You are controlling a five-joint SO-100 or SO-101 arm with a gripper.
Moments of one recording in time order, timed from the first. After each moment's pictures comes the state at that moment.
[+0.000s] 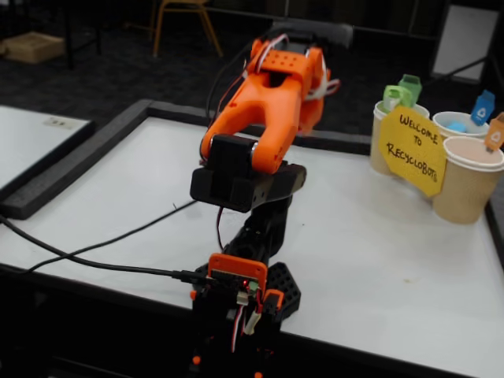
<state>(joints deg) 4.0 160.0 148.0 61.8 -3.9</state>
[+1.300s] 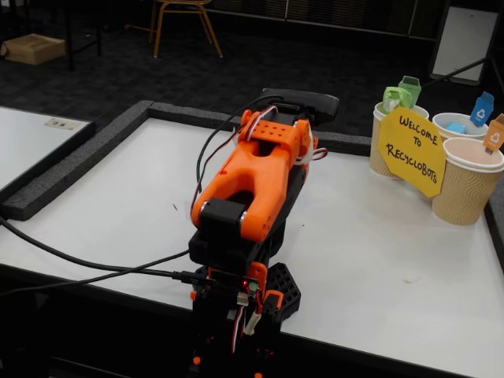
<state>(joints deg) 3.1 186.2 176.5 63.5 0.4</state>
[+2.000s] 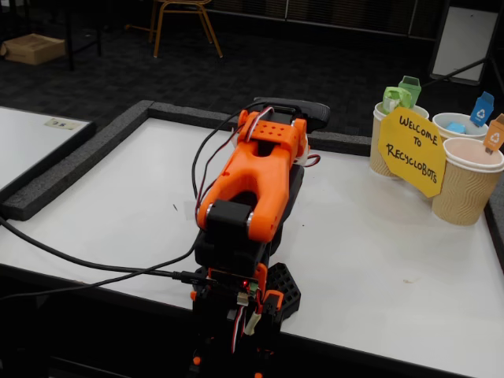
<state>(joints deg) -0.4 186.3 176.5 69.6 0.4</state>
